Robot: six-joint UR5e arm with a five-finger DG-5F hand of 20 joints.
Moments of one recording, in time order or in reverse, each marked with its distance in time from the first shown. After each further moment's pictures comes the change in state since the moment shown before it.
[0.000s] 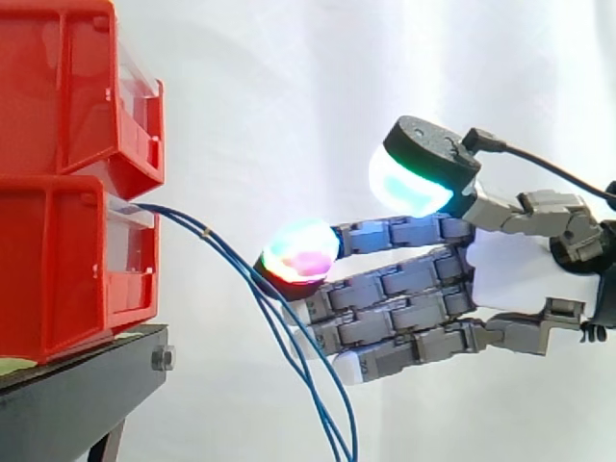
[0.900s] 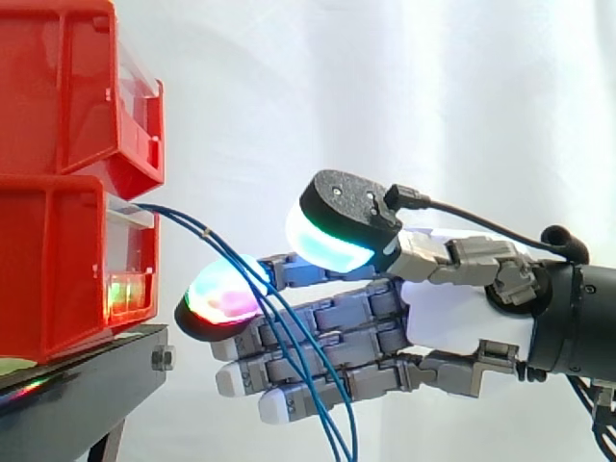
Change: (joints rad) arm 0.010 -0.127 0.144 0.011 0.006 -0.035
